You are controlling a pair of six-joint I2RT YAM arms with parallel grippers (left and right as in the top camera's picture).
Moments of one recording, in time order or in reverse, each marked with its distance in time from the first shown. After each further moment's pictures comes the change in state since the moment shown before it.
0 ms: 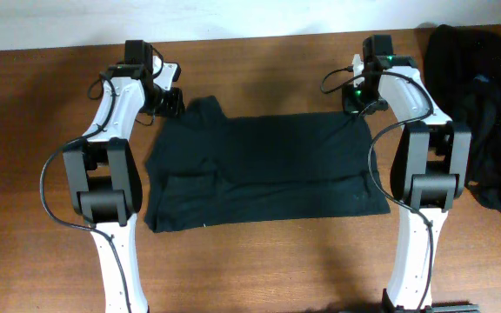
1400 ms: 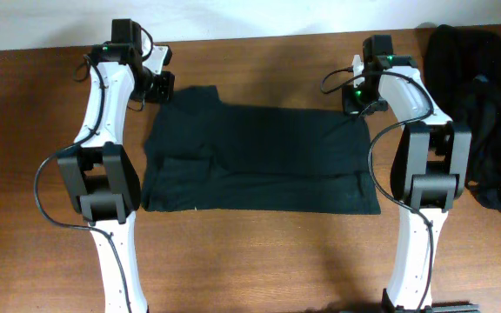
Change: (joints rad) left arm 0.019 0.032 0.261 -0.245 0.000 0.005; right arm 0.000 -0.006 -0.001 -0.015 -0.001 0.001
